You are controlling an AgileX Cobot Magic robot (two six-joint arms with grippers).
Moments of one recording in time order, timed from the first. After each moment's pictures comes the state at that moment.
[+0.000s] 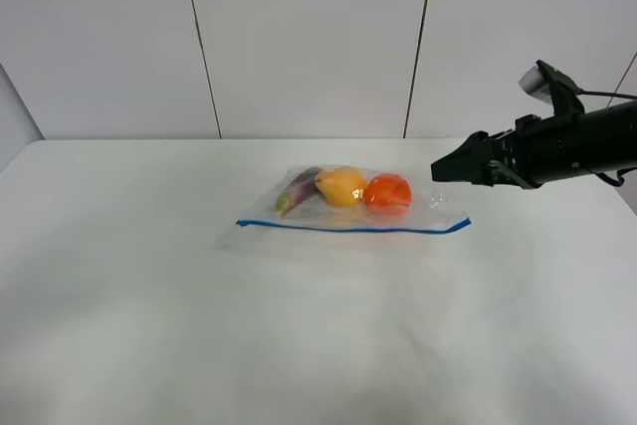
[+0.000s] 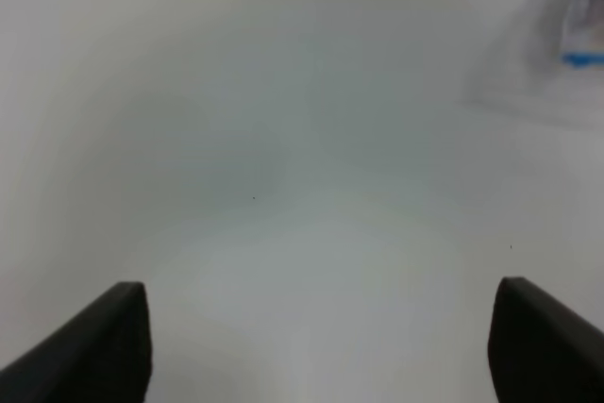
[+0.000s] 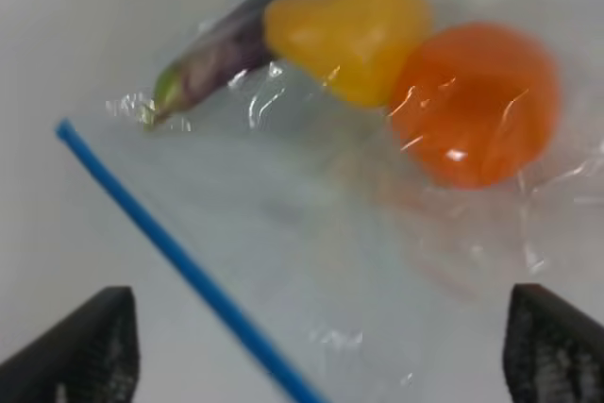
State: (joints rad) left arm 0.11 0.02 -0.49 -0.07 1.06 0.04; right arm -0.08 1.54 -0.91 1.09 0.76 -1.09
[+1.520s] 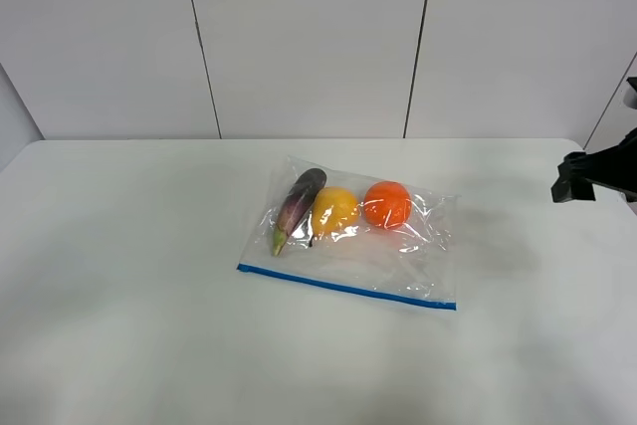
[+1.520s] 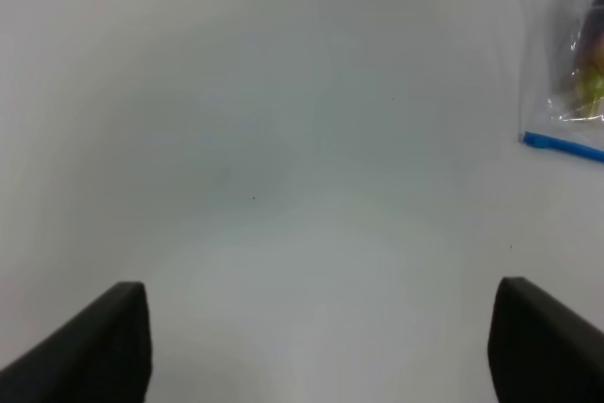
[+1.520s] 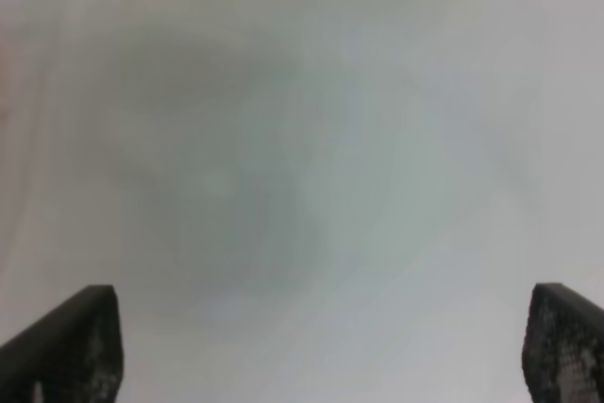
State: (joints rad) left arm 0.11 0.02 -0.49 -0.07 1.06 0.04; right arm -0.23 1.48 -0.93 0.14 0.58 -0.26
